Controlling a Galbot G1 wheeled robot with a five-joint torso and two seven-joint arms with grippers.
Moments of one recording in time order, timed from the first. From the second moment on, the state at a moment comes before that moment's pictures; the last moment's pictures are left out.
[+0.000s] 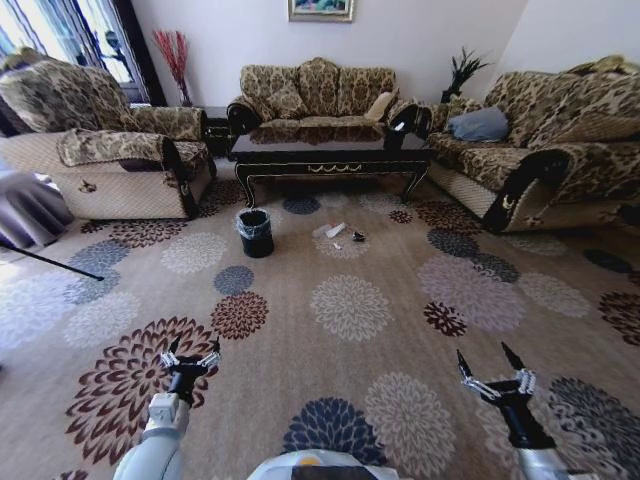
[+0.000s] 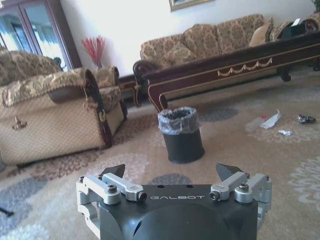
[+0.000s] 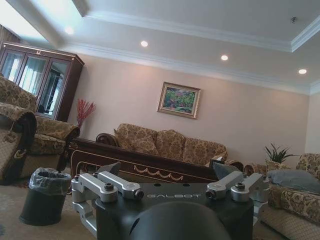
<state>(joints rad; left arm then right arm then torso) 1.78 -1.25 -0.64 -2.16 -0.09 0.02 -0.18 -1.82 1.35 1.07 1.84 0.54 0.70 -0.59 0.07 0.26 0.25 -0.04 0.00</state>
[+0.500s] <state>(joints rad) 1.78 -1.21 -0.66 -2.21 0.02 -0.14 -0.15 -1.81 1.34 1.06 1.83 0.53 0.68 -0.61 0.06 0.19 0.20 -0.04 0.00</state>
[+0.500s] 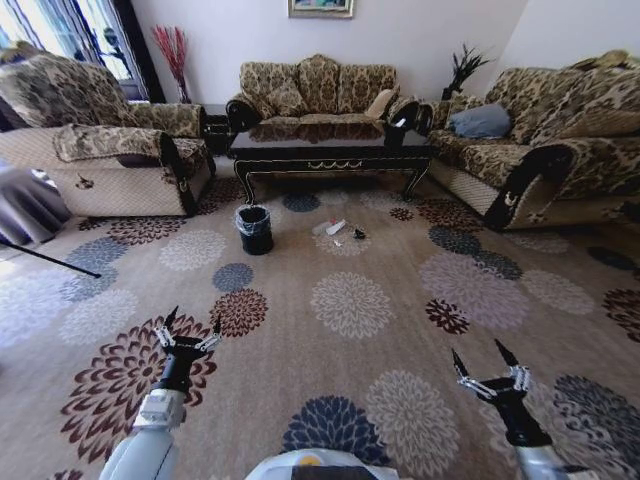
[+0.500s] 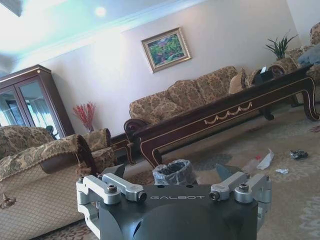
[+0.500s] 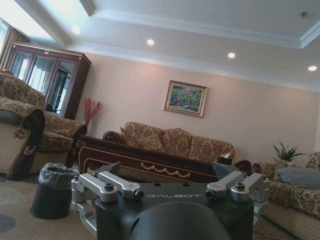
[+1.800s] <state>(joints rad) 1.76 -1.24 -0.61 -2.16 0.05 -0.11 -0.15 -1.81 1.34 1.07 1.81 0.54 0.68 -0.61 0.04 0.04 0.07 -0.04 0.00</state>
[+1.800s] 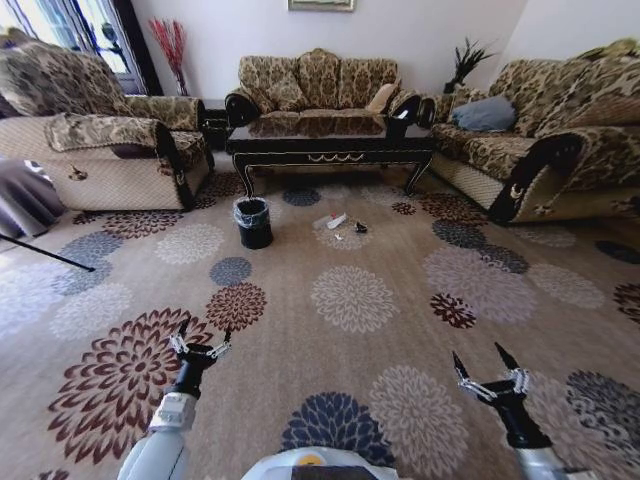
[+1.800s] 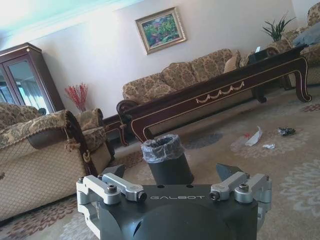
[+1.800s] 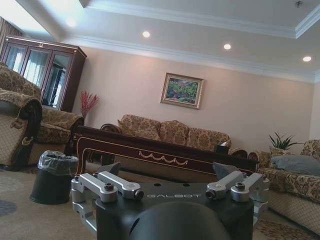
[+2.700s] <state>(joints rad) 1.77 -1.23 -0.60 -2.15 -0.01 -0.16 -0.18 -1.81 1.33 1.07 1.81 0.55 0.68 -0.61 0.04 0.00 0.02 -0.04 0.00</state>
